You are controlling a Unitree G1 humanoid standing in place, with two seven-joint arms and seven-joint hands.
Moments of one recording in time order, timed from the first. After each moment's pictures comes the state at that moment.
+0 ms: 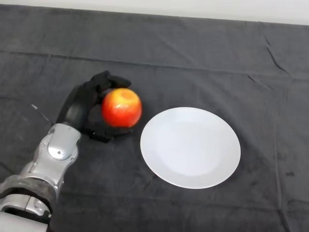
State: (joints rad) left arm -0.73 0.23 -0.26 0.97 0.22 -0.61 0.13; right arm -0.38 -0.39 -0.93 1.75 0.04 -1.21 -0.14
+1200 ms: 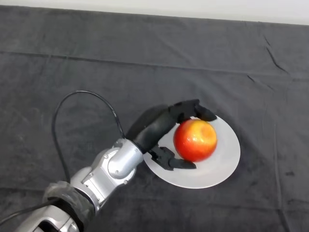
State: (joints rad) left arm -0.67 0.20 -0.73 0.86 0.16 -0.58 0.11; right arm -0.38 -0.39 -0.93 1.75 0.04 -1.21 -0.14
